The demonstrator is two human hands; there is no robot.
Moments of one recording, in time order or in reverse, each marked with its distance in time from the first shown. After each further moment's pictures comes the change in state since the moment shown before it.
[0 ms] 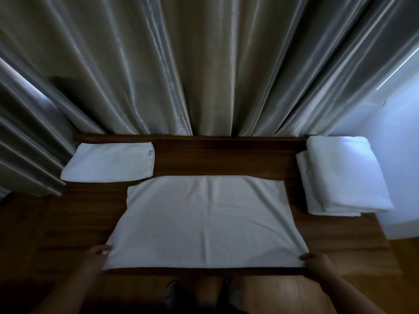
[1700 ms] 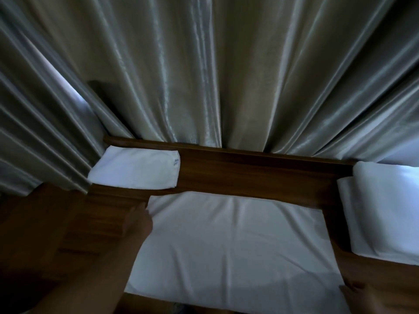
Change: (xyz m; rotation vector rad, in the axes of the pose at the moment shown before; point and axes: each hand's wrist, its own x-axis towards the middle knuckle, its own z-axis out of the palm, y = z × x) left_hand 0.070 0.105 0.042 0.569 0.278 0.464; right_hand 0.141 -0.021 0.020 0.236 0.759 0.374
